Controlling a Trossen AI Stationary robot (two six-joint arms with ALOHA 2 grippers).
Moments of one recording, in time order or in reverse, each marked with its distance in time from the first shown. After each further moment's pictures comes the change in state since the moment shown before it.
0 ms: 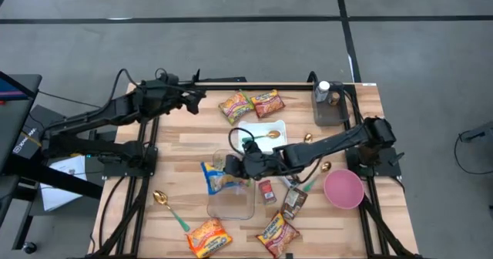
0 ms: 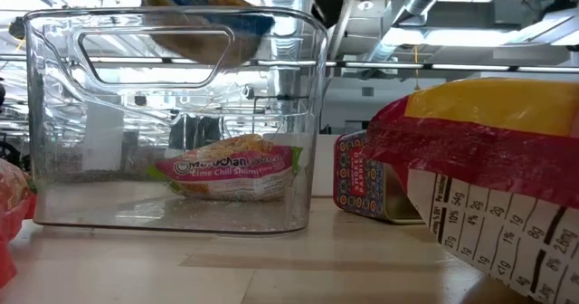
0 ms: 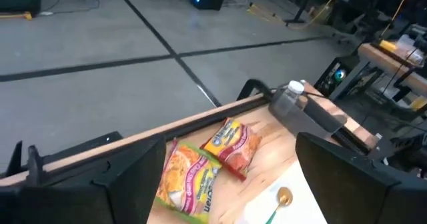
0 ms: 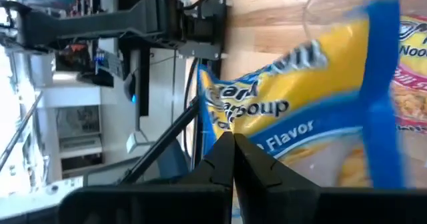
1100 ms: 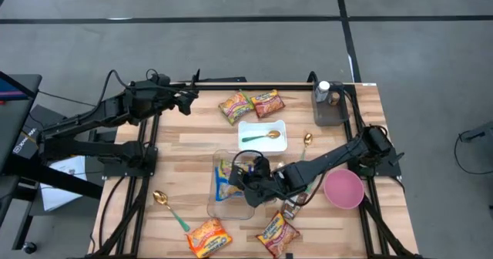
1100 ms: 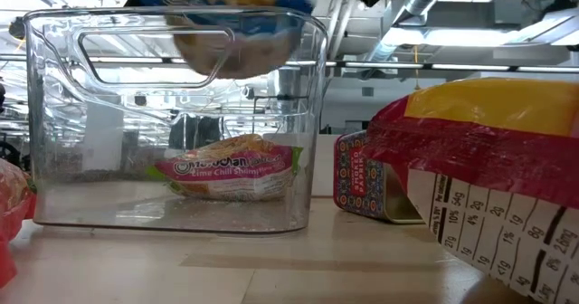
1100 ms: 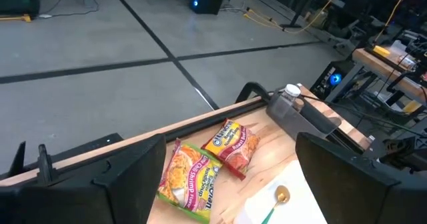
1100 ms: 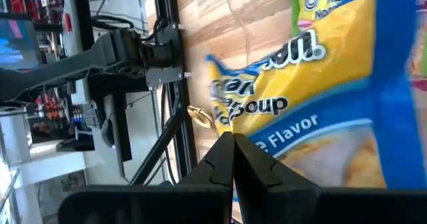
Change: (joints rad) left arm 0.000 -0.078 0.000 -0.059 0.002 -0.001; right arm 0.148 0.066 0.123 -0.287 0.246 0.367
